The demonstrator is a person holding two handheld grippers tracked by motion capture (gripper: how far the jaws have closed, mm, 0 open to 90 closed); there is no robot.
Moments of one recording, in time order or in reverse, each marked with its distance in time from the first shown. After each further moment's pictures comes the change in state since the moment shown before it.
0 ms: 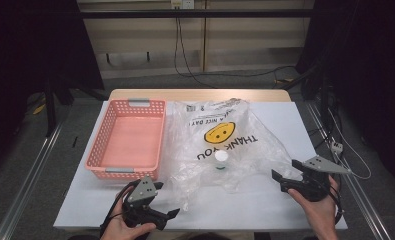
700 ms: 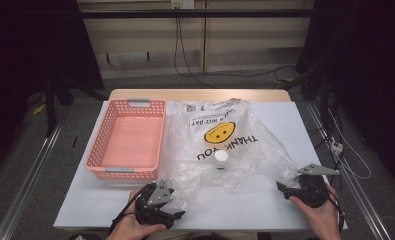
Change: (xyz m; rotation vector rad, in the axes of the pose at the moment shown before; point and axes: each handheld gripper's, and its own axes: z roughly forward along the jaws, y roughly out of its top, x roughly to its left) left arm 0.000 -0.006 0.032 0.121 -0.010 0.094; right arm -0.018 -0.033 0.018 0.251 -0.041 -0.015
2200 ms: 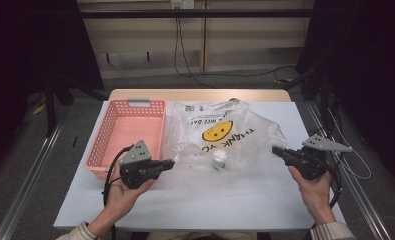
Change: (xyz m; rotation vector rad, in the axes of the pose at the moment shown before) left arm 0.056 0.057 -0.052 -0.279 0.013 -0.095; right arm 0.009 0.080 -0.025 -0.353 0.189 0.007
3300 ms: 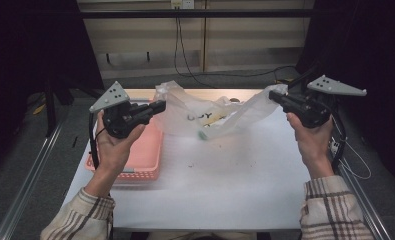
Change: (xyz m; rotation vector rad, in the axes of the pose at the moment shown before) left arm 0.039 0.115 -0.041 -0.305 0.124 -0.007; right arm 0.012 0.136 0.007 -0.203 0.018 -0.088
